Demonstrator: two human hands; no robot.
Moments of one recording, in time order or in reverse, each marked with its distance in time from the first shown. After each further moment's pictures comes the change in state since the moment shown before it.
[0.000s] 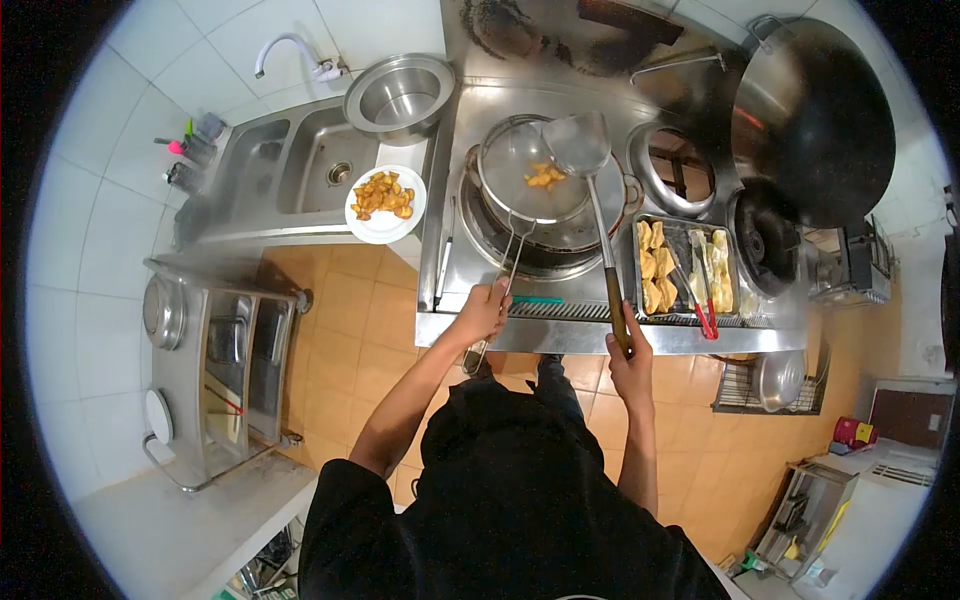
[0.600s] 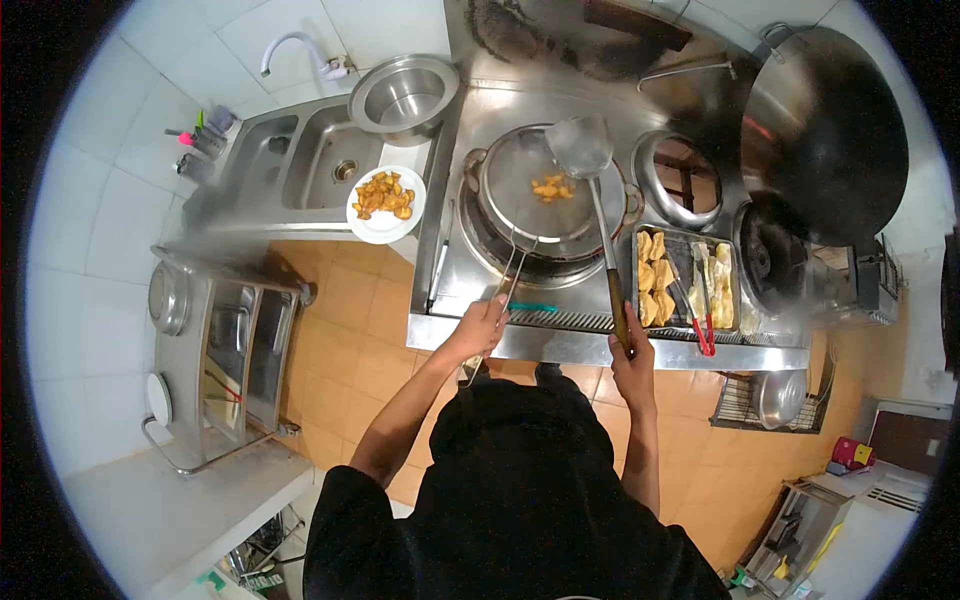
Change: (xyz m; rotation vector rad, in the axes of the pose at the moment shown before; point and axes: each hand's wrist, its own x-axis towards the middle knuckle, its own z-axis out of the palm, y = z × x) left_hand -0.001 -0.014 0.008 0.059 0.002 -0.024; right_hand 0.029 0.002 -0.028 -0.021 -0.074 0.021
